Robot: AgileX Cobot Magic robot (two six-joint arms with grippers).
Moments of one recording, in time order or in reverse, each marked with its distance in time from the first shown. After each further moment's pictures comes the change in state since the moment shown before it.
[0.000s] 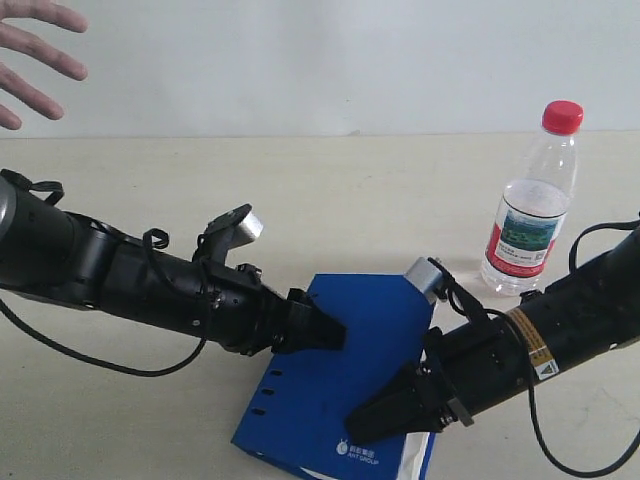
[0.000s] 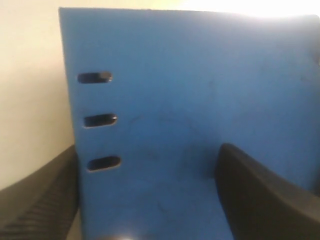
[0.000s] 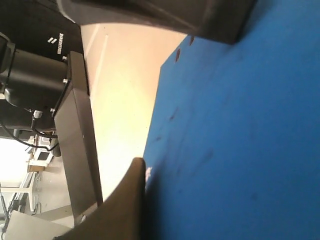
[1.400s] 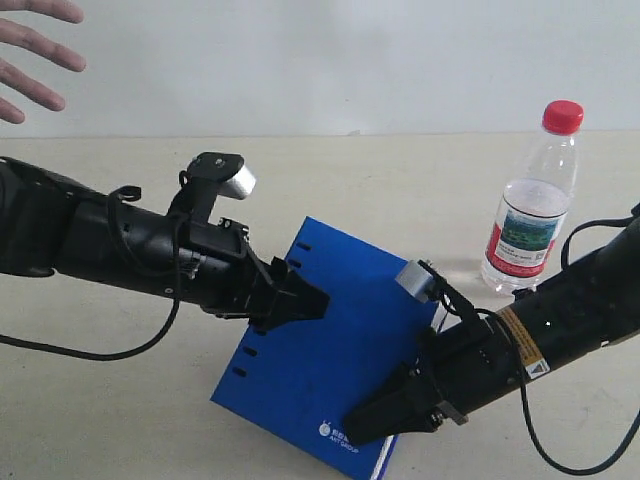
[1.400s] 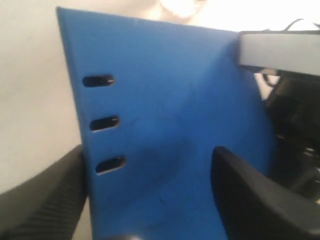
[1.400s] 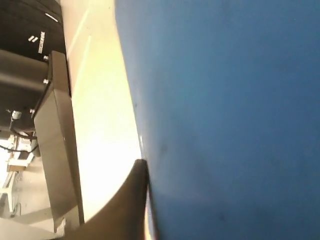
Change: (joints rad) left arm -0.022 -0.232 0.026 0.166 -0.172 0.036; right arm 0.013 -0.007 -0.009 0.004 0.064 0.007
